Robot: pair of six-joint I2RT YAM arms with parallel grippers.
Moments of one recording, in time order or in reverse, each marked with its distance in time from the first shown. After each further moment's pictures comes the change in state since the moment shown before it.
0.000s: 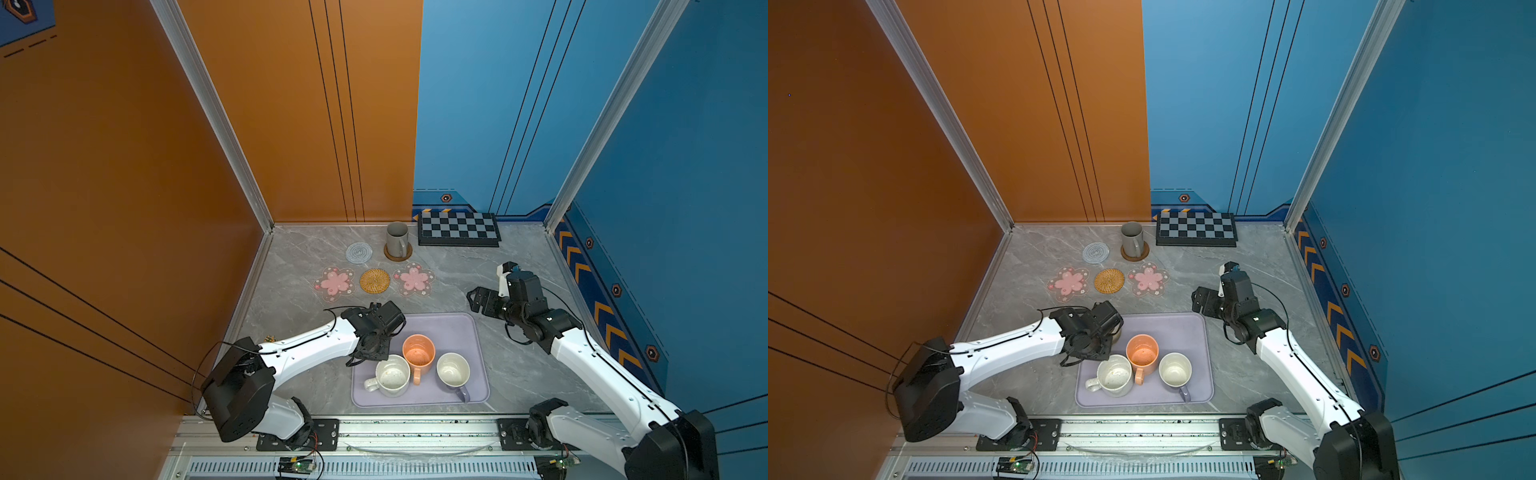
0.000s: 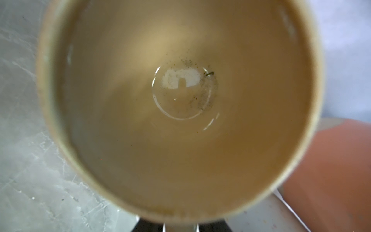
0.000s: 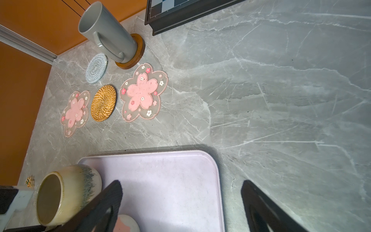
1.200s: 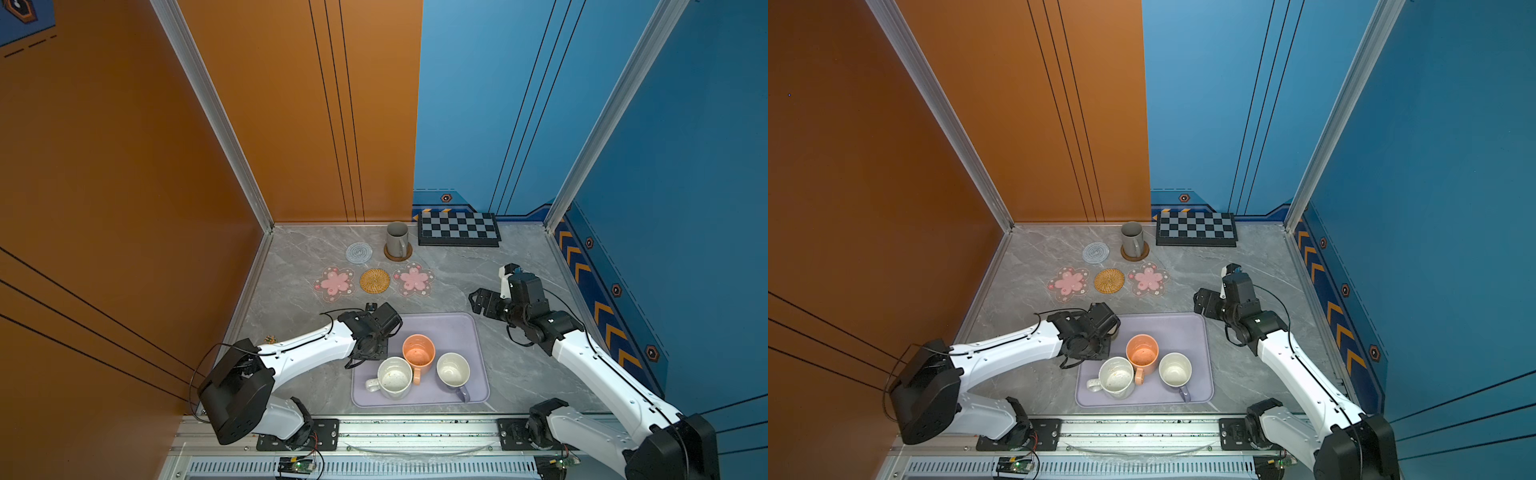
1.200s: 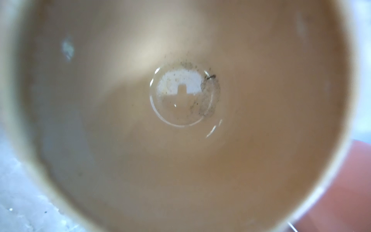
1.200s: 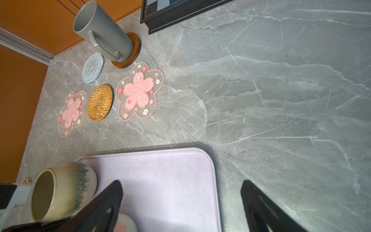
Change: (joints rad) left arm 0.029 -0.049 -0.061 0.082 -0.007 -0.014; right arm -0.010 -0.010 -0.015 -0.006 0.000 0.001
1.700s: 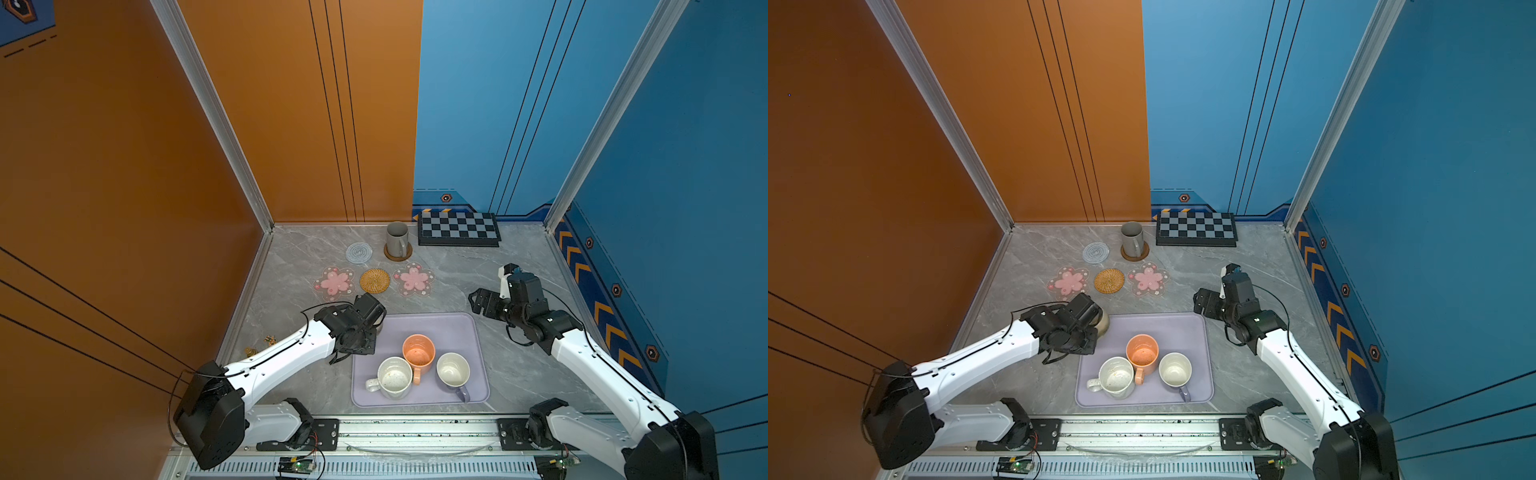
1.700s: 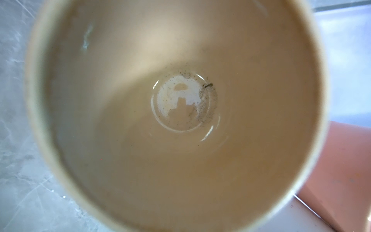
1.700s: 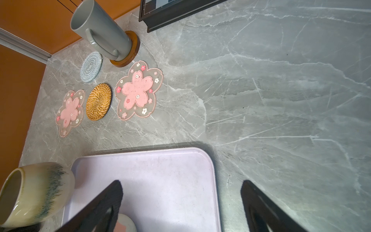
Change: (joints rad) left arm 0.109 -0.134 0.043 -0.120 0.034 0.163; right arm 0.000 0.017 0.004 0.000 0.000 0.000
